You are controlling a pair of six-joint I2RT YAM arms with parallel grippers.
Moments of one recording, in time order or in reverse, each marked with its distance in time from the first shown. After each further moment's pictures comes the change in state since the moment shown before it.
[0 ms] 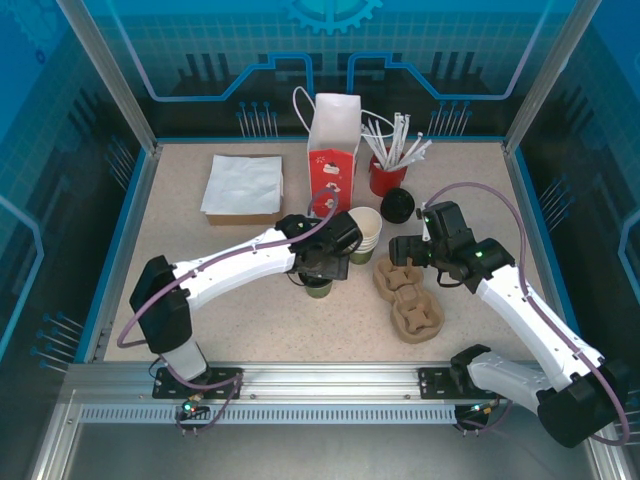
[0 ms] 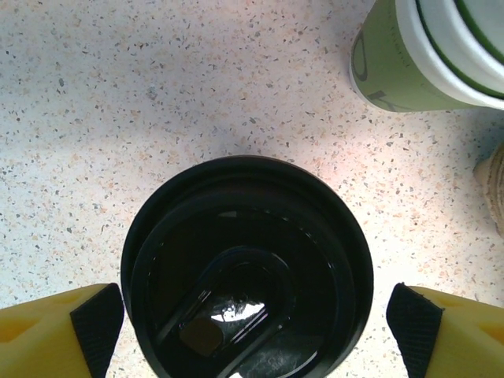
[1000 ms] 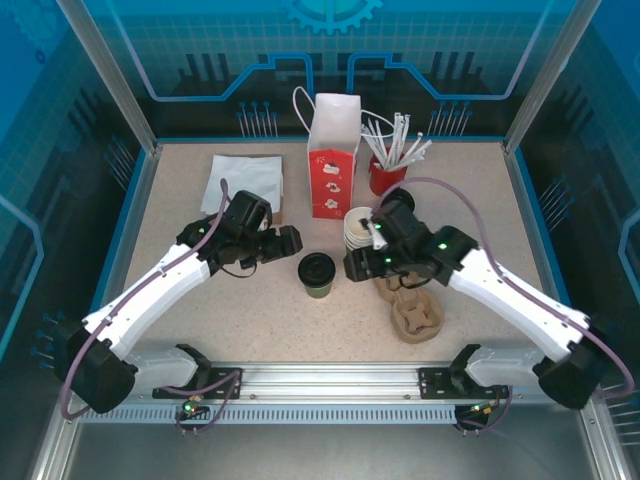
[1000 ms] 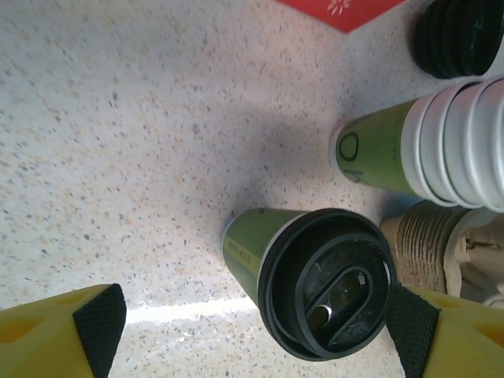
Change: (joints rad) left arm 0.403 -0.456 -0.396 0.282 0.385 0.043; right arm 0.372 0.224 0.242 -0.095 -0.177 0.169
